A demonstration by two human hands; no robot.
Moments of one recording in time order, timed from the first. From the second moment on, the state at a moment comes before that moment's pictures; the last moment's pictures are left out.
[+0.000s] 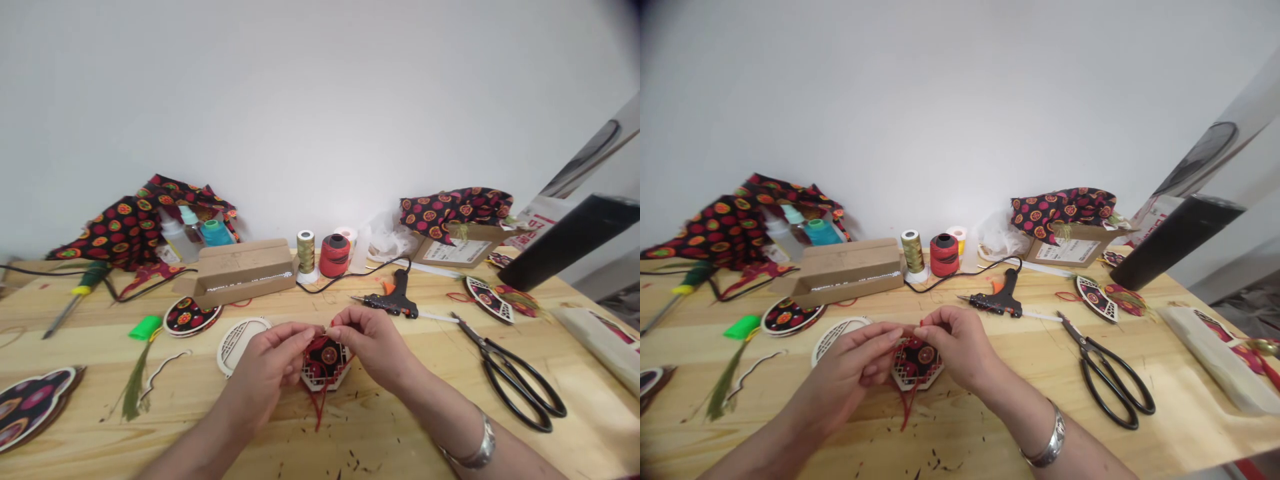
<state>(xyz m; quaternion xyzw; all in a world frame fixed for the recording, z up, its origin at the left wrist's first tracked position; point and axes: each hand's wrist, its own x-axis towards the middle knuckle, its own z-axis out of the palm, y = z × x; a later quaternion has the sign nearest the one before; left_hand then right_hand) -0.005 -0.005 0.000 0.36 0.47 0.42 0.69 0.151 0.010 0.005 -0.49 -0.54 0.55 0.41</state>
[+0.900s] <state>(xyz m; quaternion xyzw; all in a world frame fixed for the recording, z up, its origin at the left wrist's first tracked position) 0.000 -0.008 0.002 0.52 0.48 0.38 0.59 0.152 0.011 0.006 -0.51 -0.54 0.50 0.44</state>
